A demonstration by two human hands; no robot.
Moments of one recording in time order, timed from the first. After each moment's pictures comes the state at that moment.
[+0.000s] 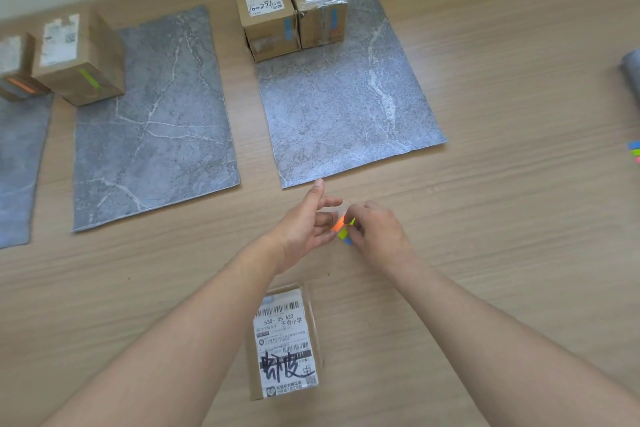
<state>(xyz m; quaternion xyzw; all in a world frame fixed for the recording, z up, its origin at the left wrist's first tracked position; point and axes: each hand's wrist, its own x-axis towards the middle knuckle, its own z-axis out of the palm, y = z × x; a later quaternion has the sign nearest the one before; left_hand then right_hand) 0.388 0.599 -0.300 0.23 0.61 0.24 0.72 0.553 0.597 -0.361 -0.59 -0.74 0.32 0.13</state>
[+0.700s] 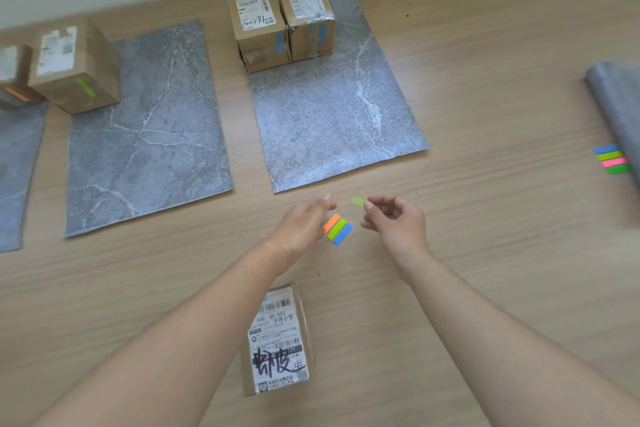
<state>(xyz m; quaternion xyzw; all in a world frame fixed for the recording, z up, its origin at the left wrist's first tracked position) 0.403 0.589 -0.284 0.34 0.66 0.23 0.63 0.579 0.589 -0.321 -0.64 -0.30 0.55 0.44</state>
